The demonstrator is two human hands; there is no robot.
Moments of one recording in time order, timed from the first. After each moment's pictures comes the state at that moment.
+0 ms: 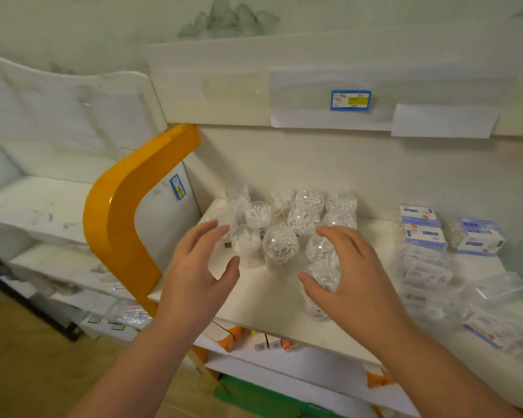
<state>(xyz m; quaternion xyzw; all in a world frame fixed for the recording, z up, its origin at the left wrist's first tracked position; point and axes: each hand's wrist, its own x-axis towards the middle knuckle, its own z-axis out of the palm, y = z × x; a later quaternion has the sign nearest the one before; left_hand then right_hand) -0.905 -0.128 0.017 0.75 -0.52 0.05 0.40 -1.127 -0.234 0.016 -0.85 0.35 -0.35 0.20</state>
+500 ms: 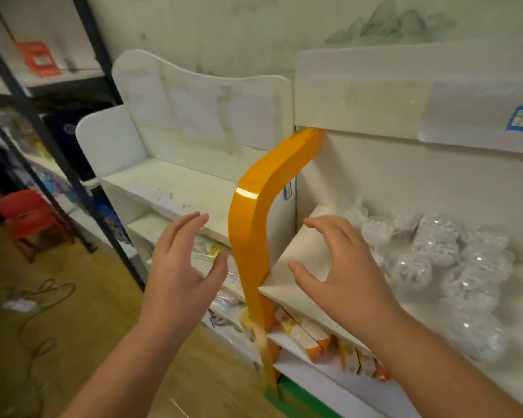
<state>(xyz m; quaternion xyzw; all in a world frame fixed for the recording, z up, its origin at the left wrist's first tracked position) -0.783 0.010 0.051 0.82 -0.38 0.12 0.41 -0.951 -0.161 0.054 -0.89 0.21 -0.32 0.25</state>
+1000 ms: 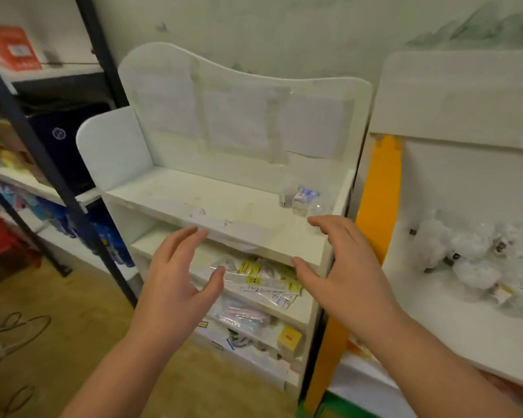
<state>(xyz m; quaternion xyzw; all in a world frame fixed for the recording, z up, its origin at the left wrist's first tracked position) -0.560 0.103 0.037 0.82 -0.45 0.06 0.36 -0.752 -0.058 0.057 -0.86 0.29 -0.34 0.22</state>
